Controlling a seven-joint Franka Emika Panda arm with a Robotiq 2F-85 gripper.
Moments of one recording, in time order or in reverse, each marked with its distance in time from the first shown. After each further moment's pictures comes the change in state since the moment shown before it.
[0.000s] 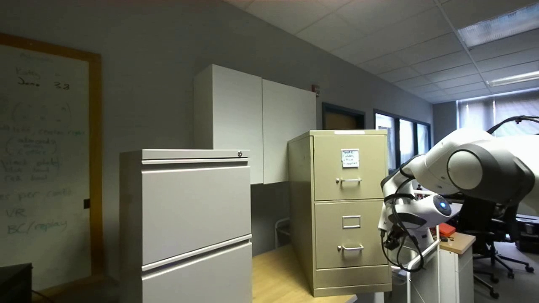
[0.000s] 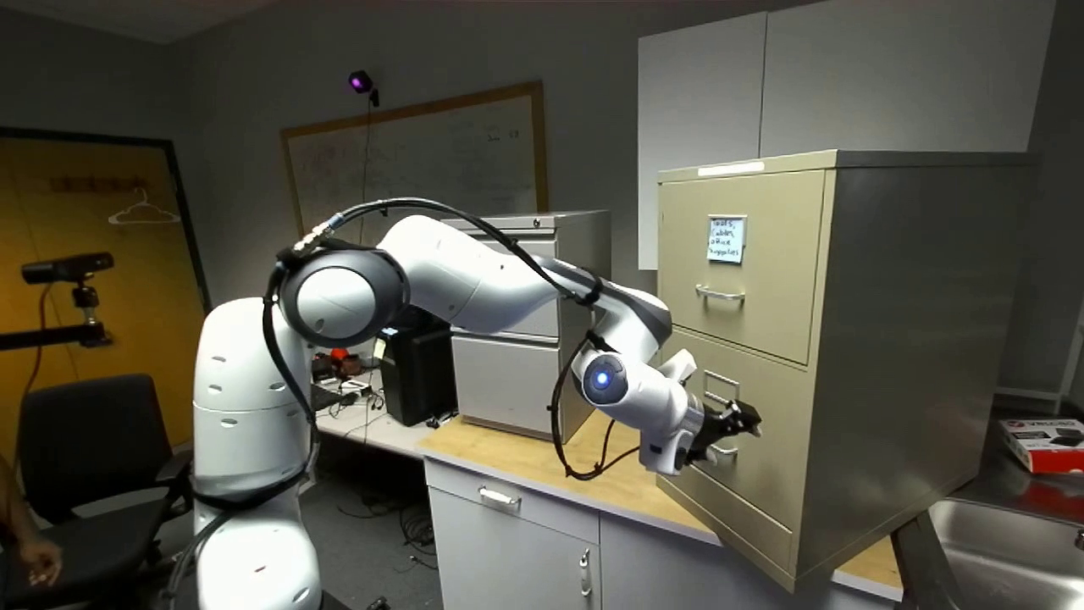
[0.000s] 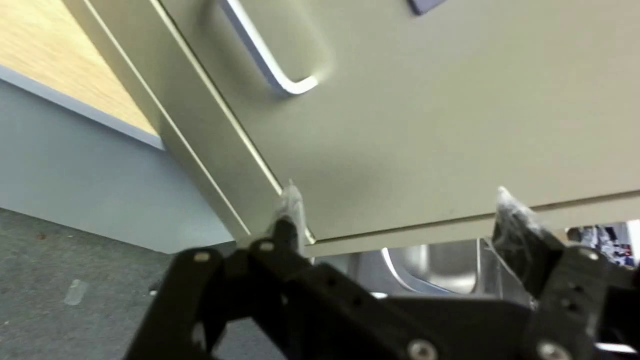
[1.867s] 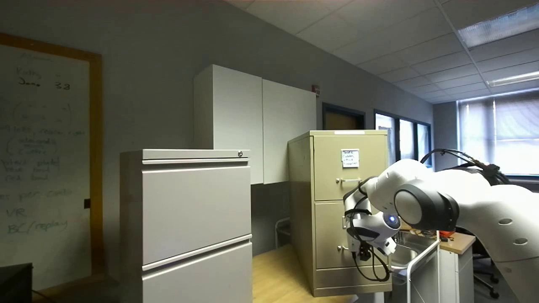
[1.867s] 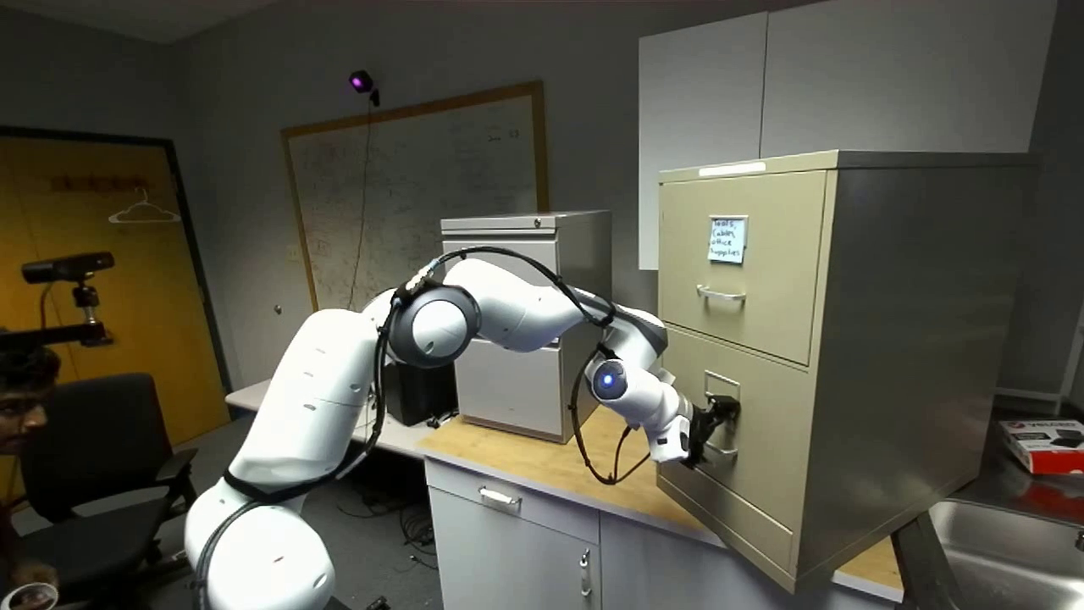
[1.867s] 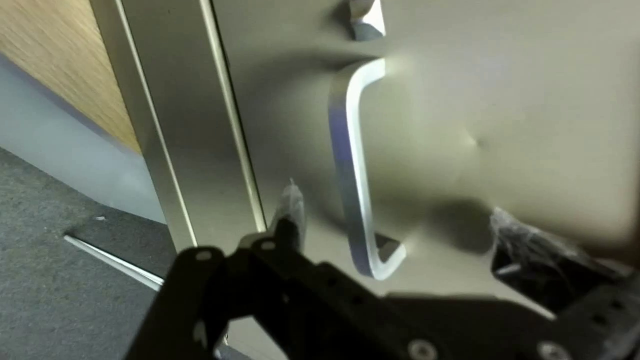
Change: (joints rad) arm 0.157 0.374 -0.010 0.357 0.179 0.158 -0.374
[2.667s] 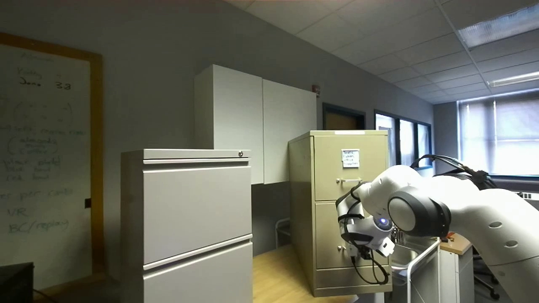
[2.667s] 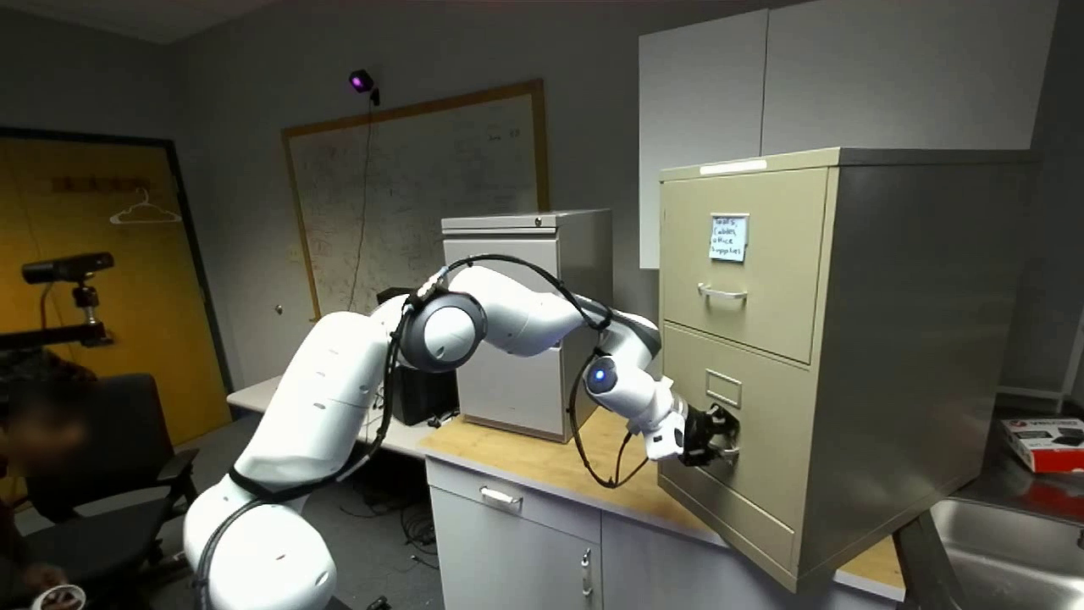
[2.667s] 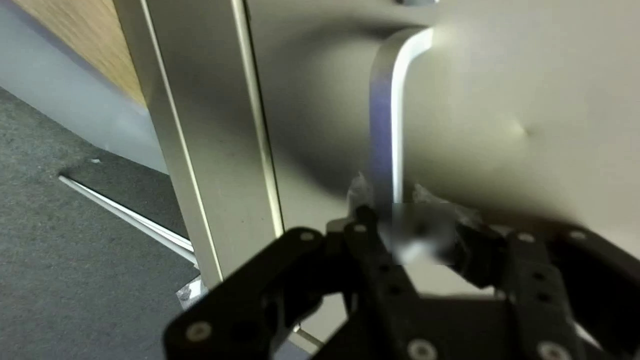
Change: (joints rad) arm 0.018 0.061 0.013 0.048 -0.049 0.146 0.007
